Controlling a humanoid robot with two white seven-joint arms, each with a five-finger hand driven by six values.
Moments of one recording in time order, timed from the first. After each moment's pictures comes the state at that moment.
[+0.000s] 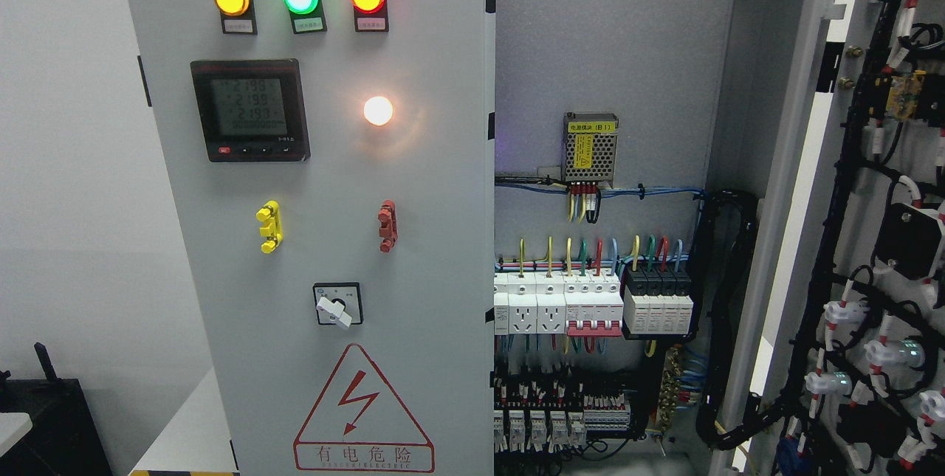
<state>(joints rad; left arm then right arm) 0.05 -0.03 -0.14 -0.03 0.01 -0.14 -0.21 0.12 0.11 0.22 -0.14 -0.11 0.00 -0.03</state>
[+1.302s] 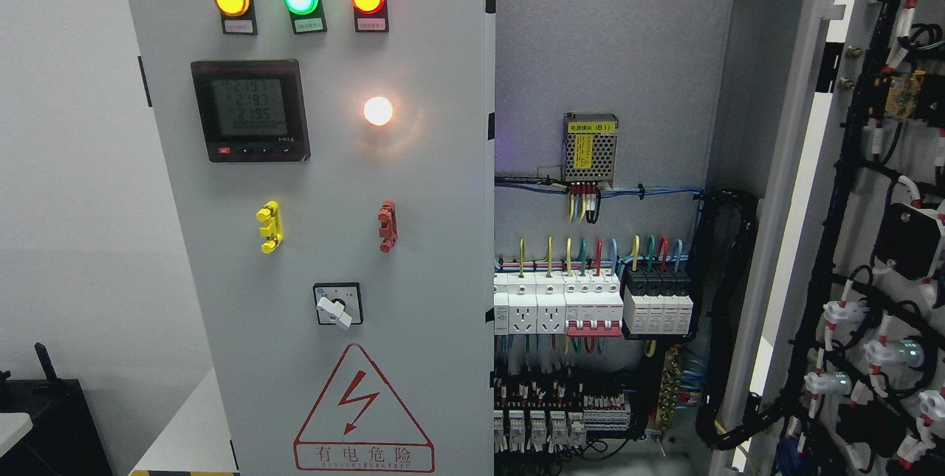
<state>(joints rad) 0.05 -0.05 0.02 0.00 0.01 -0.15 -0.16 0.59 -0.03 0.23 -0.96 -0.12 -0.02 -0.03</state>
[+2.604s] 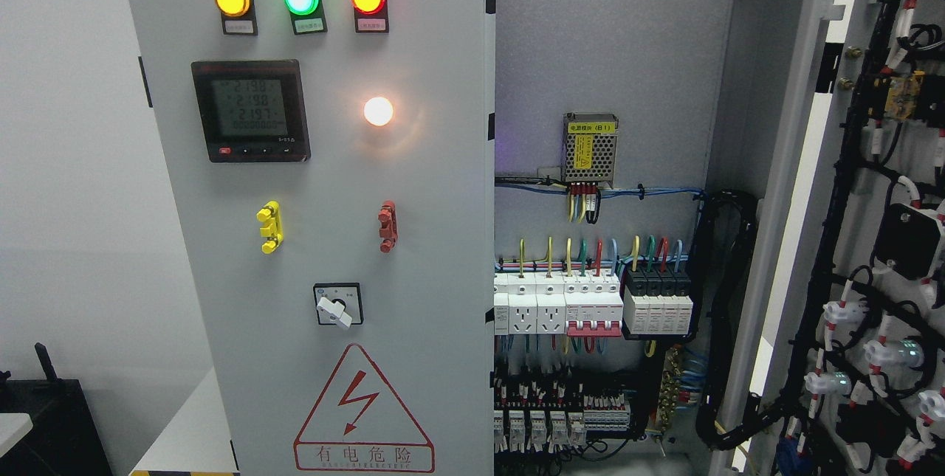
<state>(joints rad) 0.04 -0.05 0.08 0.00 0.04 -0.15 -0.17 0.84 -0.13 0.30 -1.63 -0.12 -0.24 0.01</state>
